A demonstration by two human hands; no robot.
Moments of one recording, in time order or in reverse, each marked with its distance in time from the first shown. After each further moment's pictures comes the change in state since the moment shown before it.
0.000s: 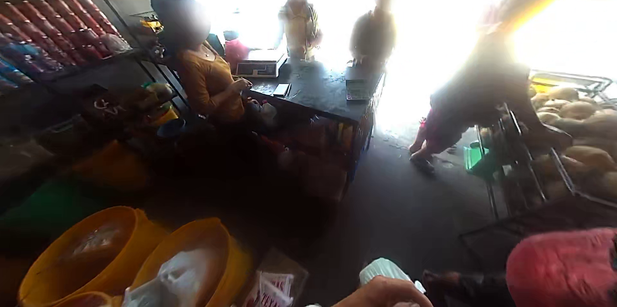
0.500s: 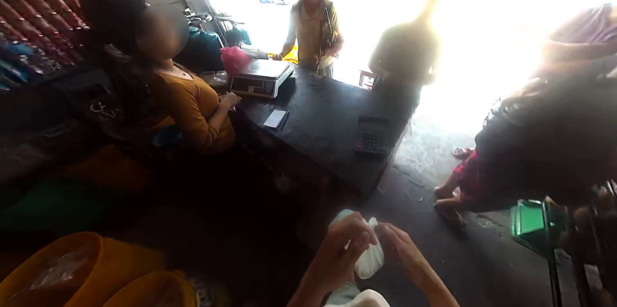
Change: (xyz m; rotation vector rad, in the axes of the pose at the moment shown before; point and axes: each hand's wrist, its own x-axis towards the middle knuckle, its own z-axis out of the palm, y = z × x) left_hand 0.258 -0.030 -0.346 0.399 0.573 0.175; right_hand 0.505 -0.235 0.057 -0.579 -0.265 0.181
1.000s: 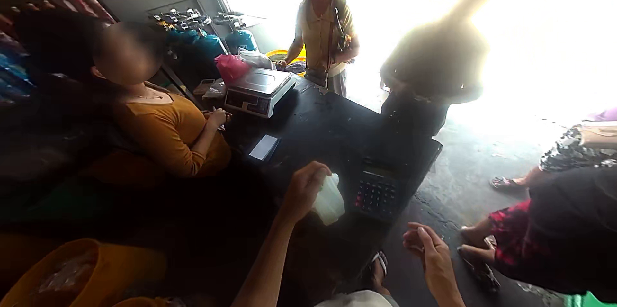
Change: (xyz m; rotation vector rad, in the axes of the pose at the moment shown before) left_hand 0.266 -0.129 -0.140 0.412 0.268 -0.195; right_hand 0.198 -0.103 -0.136 0.110 0.348 -0.254
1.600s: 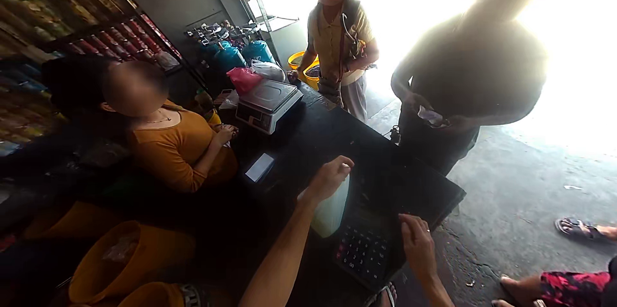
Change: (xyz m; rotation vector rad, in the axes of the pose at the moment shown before) left_hand 0.189 -0.093 0.096 0.287 -0.197 -0.375; right_hand 0.216 0.007 -0.010 -0.613 -0.051 -0.579
